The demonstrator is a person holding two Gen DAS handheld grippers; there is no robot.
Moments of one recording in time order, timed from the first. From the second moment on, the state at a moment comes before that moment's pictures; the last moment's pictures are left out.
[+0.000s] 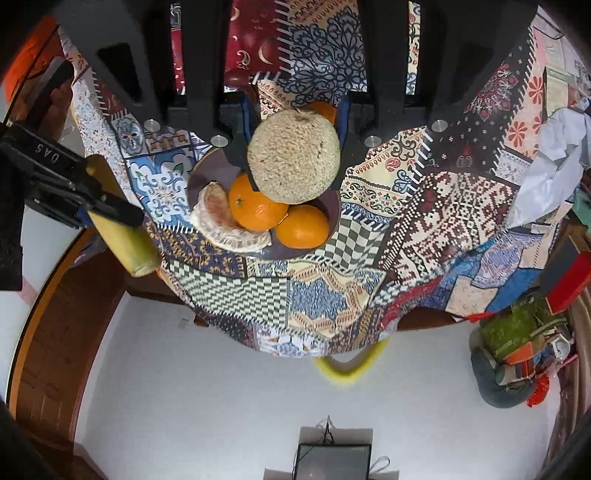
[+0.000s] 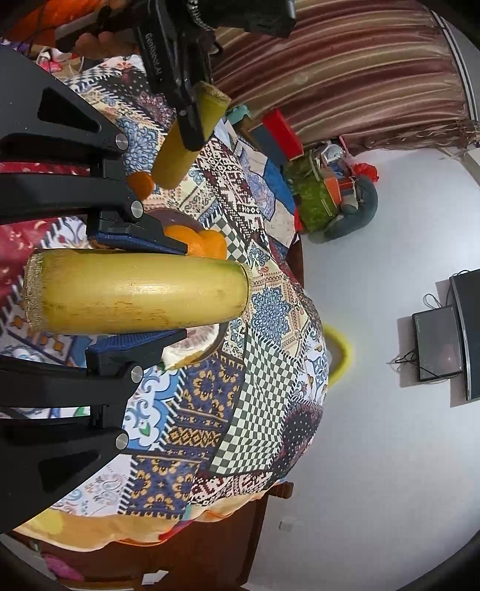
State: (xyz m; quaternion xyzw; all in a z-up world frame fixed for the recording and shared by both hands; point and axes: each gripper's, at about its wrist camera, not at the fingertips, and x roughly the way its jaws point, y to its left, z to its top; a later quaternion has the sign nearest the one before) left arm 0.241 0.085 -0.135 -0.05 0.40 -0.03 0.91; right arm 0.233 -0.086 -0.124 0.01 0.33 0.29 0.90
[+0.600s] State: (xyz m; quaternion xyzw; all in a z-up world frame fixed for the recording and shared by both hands) left arm 0.304 0.087 -0.174 -0.06 0.44 -0.04 0.89; right arm 0.282 -0.060 -0.150 0.00 0.36 0.30 0.88
